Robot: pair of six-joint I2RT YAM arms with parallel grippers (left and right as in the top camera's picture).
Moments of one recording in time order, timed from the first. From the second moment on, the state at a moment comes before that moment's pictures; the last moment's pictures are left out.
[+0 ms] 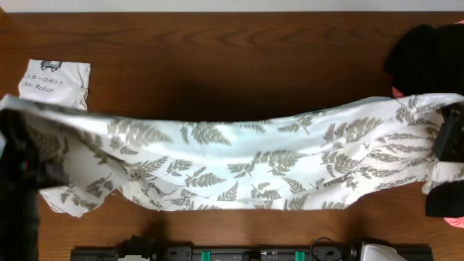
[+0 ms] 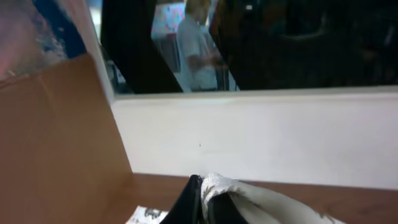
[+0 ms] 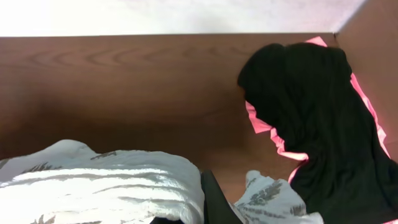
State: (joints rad) left arm -0.02 0.88 1.86 -0.98 -0.19 0.09; right arm -0.13 1.30 2.30 -1.70 -0.05 -0.02
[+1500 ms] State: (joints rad) left arm -0.03 1.85 1.86 -0.78 -0.17 0.09; right arm -0.11 2.40 2.29 -1.11 -0.05 -0.15
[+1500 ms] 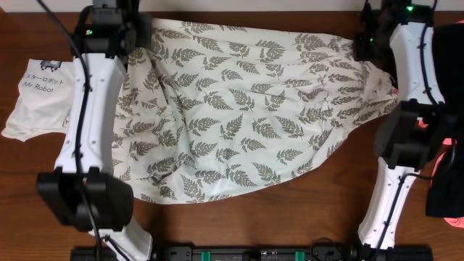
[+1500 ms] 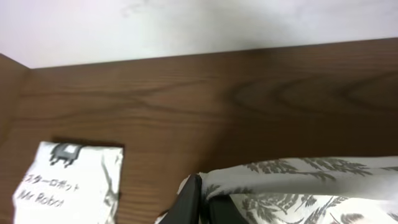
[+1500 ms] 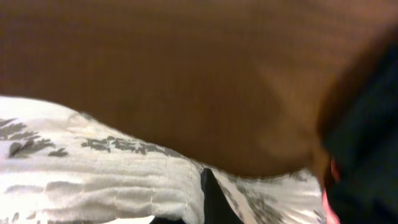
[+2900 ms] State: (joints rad) left arm -0.03 2.15 1.86 -0.39 -0.17 0.09; right arm -0.07 2.63 2.29 -0.38 -0.01 -0.25
